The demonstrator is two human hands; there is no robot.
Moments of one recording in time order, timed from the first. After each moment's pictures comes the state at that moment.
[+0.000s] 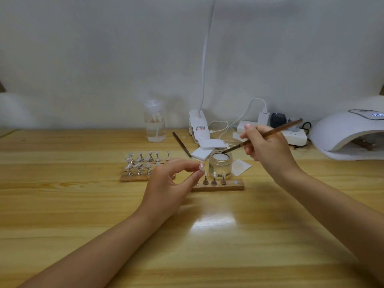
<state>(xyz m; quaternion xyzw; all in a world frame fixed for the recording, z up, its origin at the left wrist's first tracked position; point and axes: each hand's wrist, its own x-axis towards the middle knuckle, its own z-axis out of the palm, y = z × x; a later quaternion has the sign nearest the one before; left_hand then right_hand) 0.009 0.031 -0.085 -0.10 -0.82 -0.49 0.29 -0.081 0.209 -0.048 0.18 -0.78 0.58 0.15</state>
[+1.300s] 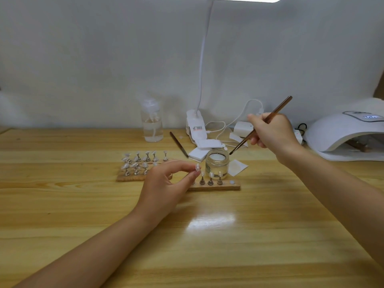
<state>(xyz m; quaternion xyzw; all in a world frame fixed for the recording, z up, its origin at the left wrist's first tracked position) 0.010 0.031 -0.084 -0.09 -0.81 -0.51 0.29 -0.112 0.220 -0.024 0.09 -0.82 0.54 0.15</state>
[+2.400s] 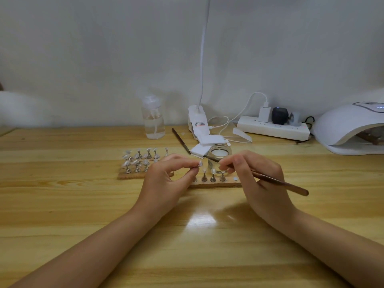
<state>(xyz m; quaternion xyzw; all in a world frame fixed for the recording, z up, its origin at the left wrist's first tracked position) 0.004 0.030 -0.088 -0.09 -0.82 -0.48 0.30 -0.037 0.201 -0.088 0.38 -0.71 0.52 0.28</state>
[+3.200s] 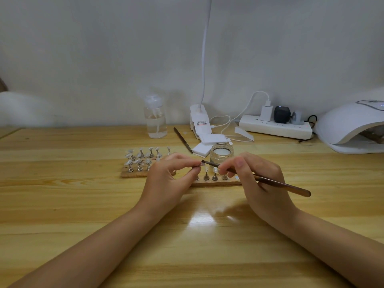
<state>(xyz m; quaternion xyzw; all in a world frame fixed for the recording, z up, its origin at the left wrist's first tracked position) 0.004 0.031 -0.087 -0.09 -0.83 -0.46 0.30 -0.035 0.200 -0.090 0.41 -0.70 0.52 0.27</state>
